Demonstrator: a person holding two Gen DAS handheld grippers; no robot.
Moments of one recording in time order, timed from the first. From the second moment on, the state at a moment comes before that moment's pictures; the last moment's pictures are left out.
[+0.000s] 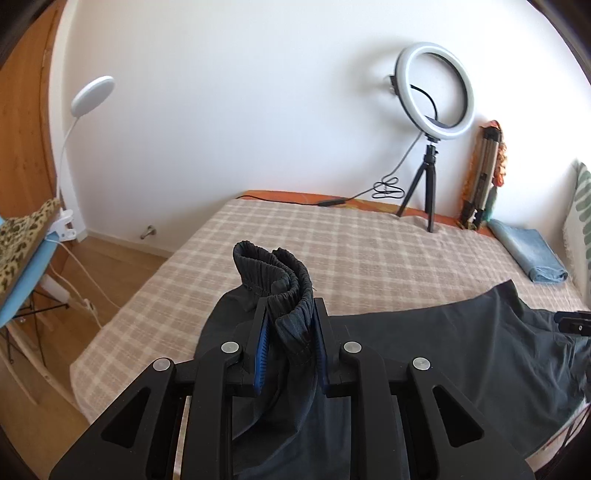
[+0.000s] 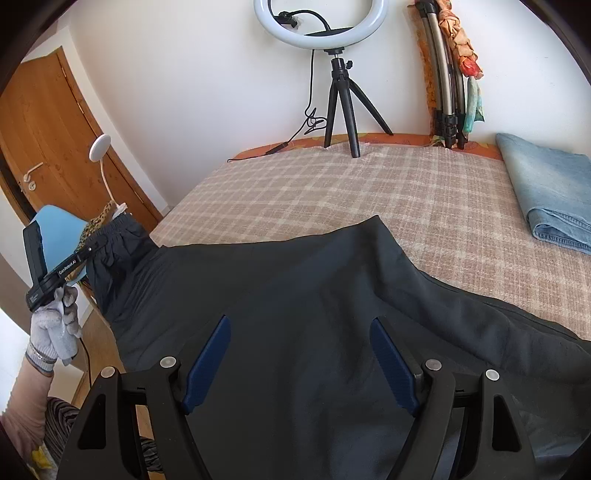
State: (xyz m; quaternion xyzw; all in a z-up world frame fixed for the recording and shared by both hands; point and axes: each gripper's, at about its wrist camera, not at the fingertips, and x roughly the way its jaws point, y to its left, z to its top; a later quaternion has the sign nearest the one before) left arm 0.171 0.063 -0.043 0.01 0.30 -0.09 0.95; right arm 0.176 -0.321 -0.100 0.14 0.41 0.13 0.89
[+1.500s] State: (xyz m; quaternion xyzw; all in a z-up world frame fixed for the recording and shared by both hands) left arm 0.041 -0.188 -0.071 0.23 0.23 -0.29 0.90; right arm 0.201 -0.303 -0.119 0.33 0.44 0.22 0.81
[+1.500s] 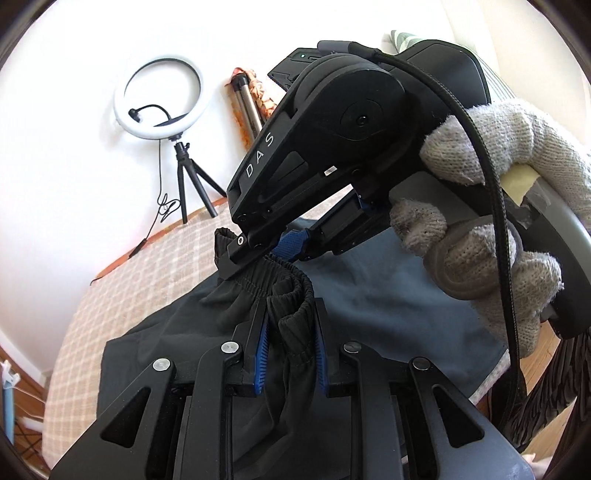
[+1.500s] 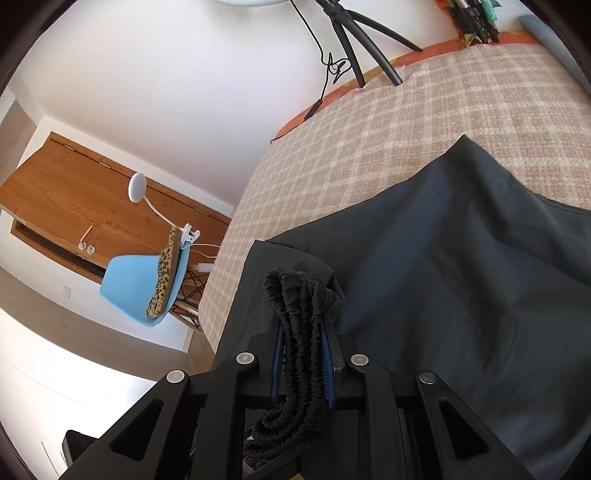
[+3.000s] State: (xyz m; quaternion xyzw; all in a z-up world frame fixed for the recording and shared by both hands) left arm 0.129 -0.064 -0.108 0.02 0.46 -0.21 0.86; right arm 0.076 -0.555 -0.145 0.38 0.41 -0.04 0.83
